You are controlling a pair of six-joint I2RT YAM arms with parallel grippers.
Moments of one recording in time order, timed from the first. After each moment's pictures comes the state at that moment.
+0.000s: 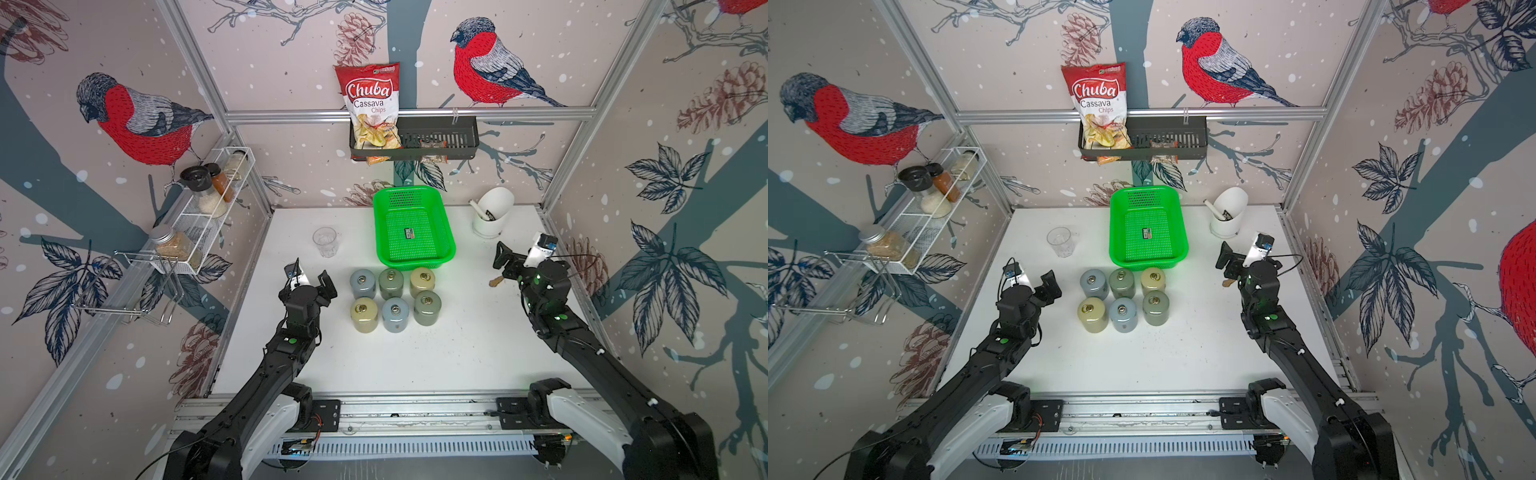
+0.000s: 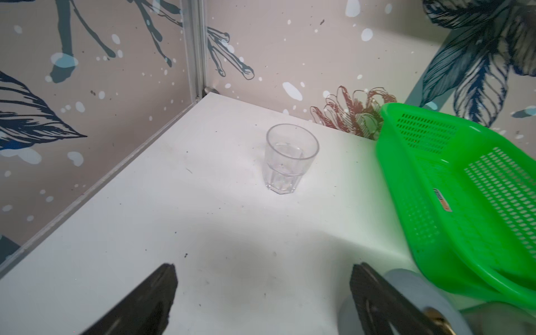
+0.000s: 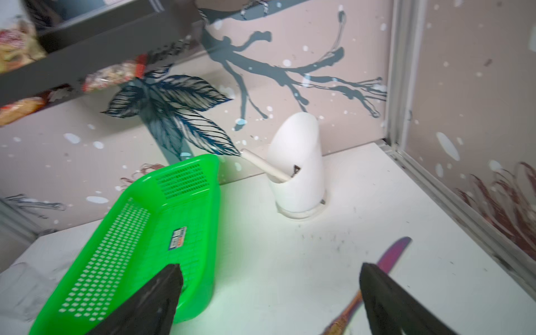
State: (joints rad) left arm -0.22 0.88 0.32 0.22 -0.42 -0.31; right arm 0.22 0.95 0.52 0.26 0.21 0.29
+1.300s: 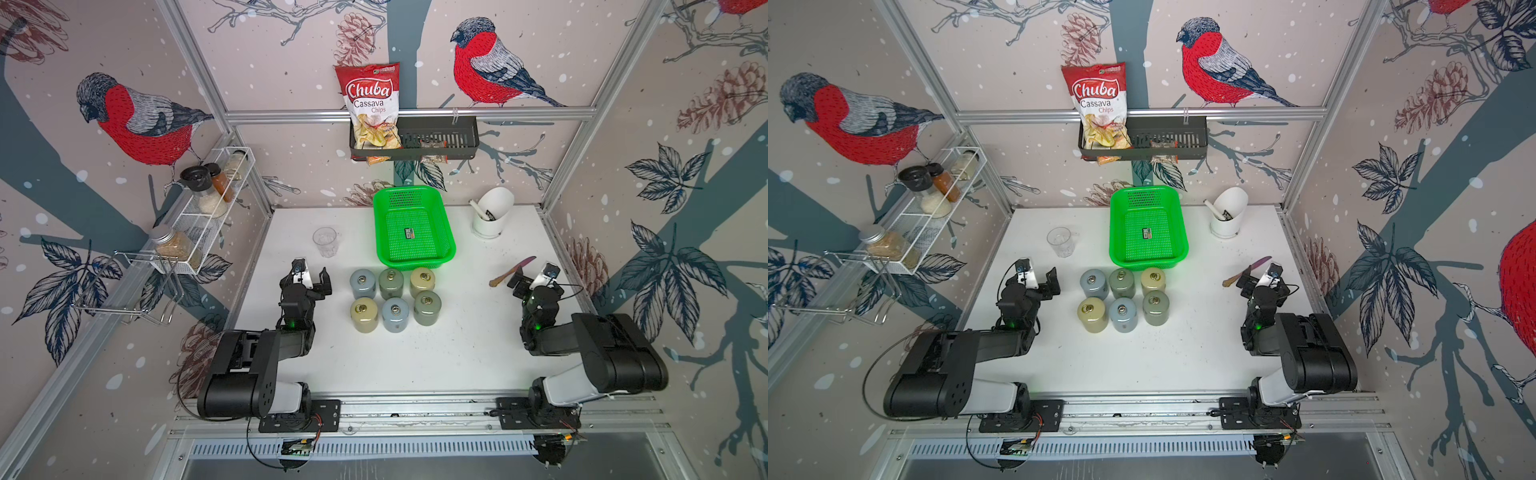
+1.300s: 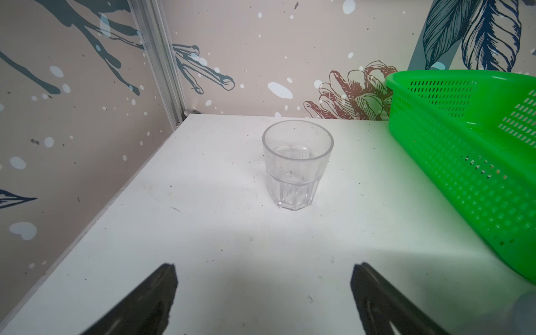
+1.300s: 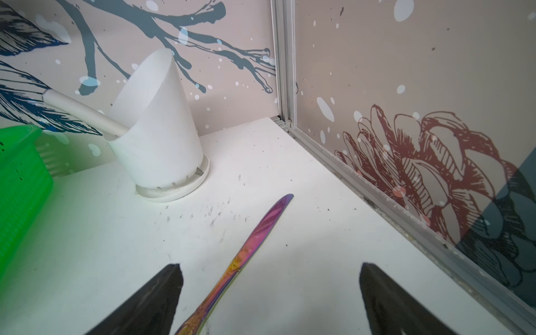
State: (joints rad) left arm -0.01 1.43 0.24 0.96 -0.10 -0.01; right arm 0.05 1.51 0.20 1.15 0.36 0.13
